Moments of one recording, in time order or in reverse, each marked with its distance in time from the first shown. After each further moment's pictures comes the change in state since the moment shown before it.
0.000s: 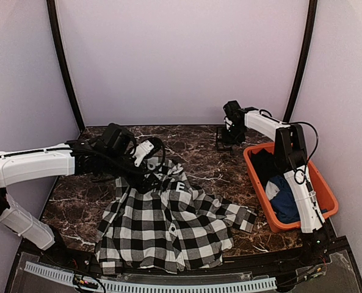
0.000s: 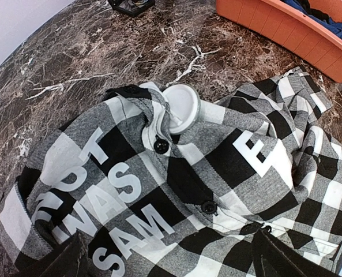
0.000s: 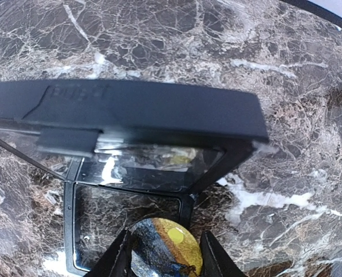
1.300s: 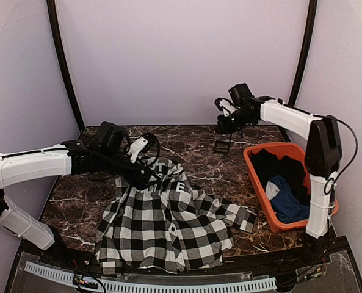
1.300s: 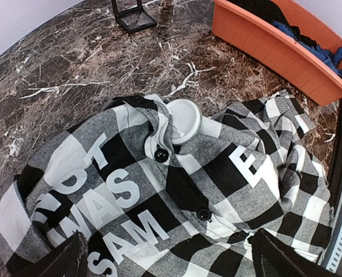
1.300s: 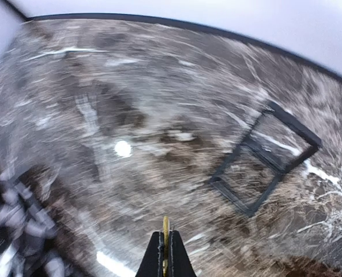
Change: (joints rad) left arm 0.057 -0.019 -0.035 0.060 0.106 -0.054; right arm 0.083 -0.479 -0.459 0.197 -0.311 -0.081
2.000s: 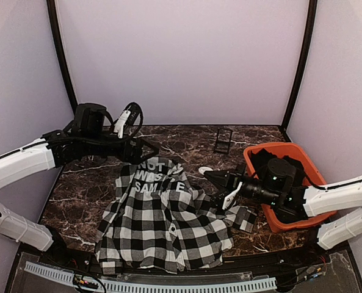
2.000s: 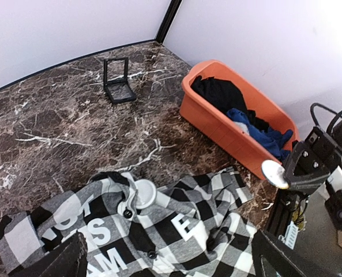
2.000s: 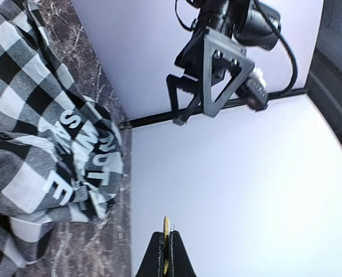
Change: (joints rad) left arm 0.071 -0.128 0.065 0.074 0.147 -0.243; right arm 0.544 -0.899 -1.428 1.366 0.056 -1.415
